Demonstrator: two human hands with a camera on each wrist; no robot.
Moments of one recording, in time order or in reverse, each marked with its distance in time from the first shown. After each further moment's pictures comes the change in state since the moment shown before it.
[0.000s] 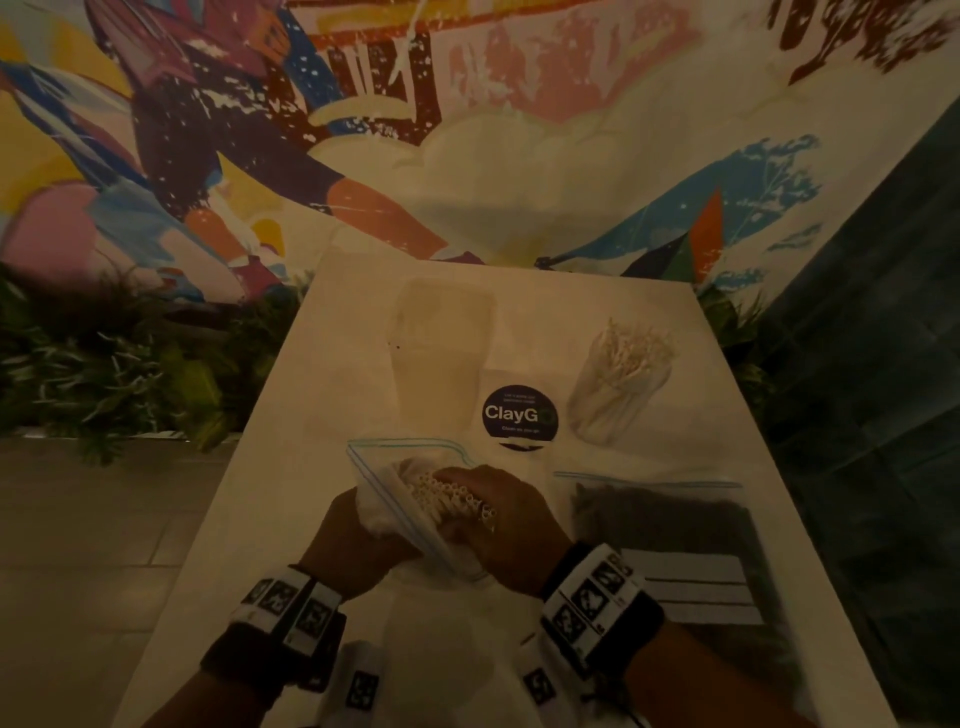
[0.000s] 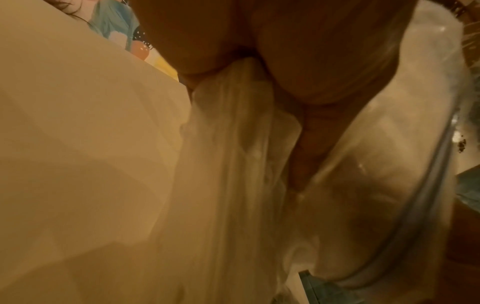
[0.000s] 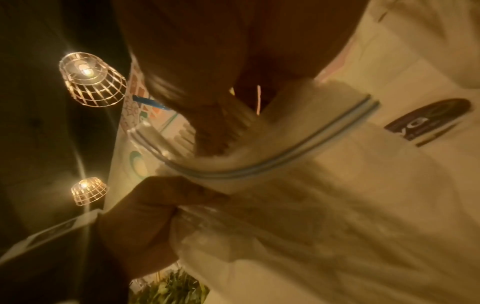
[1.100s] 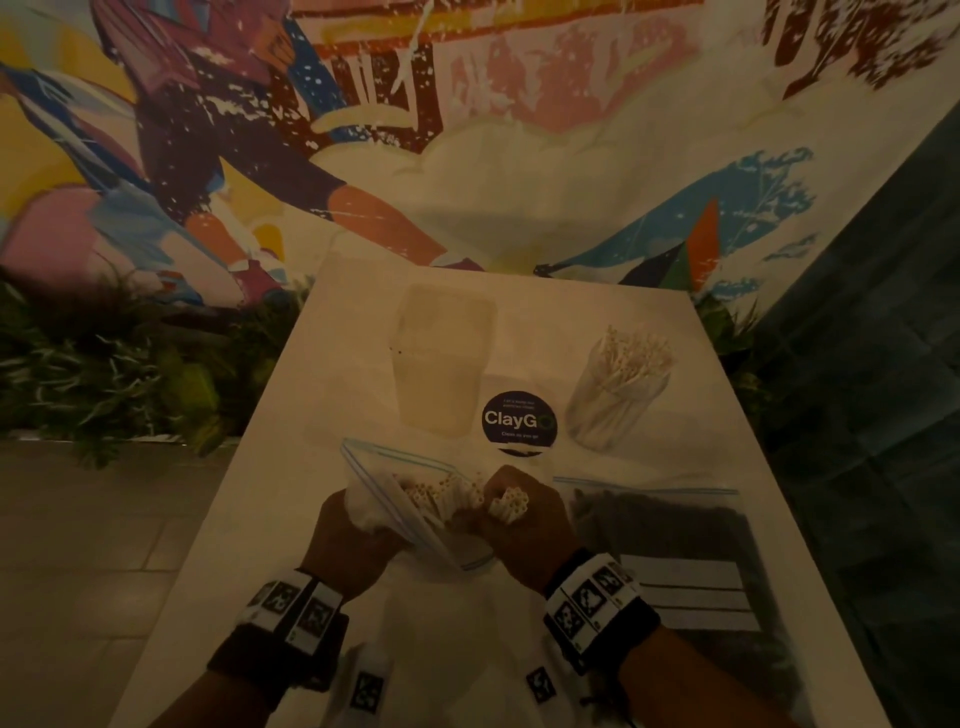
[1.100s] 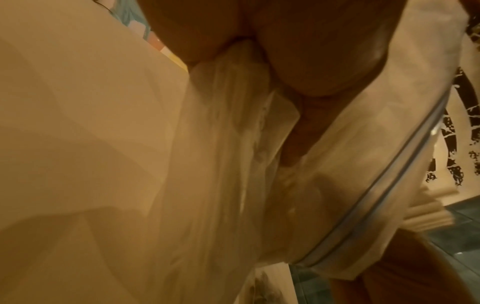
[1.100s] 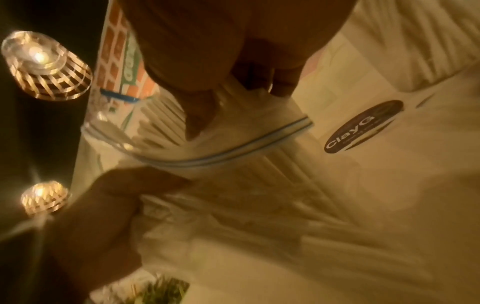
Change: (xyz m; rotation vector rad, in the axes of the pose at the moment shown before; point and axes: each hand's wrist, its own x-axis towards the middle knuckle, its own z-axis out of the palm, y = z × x) left_hand 0.002 -0.007 -0.002 0.119 0.147 0.092; right_hand 0.002 0.021 0.005 0.000 0.189 0.162
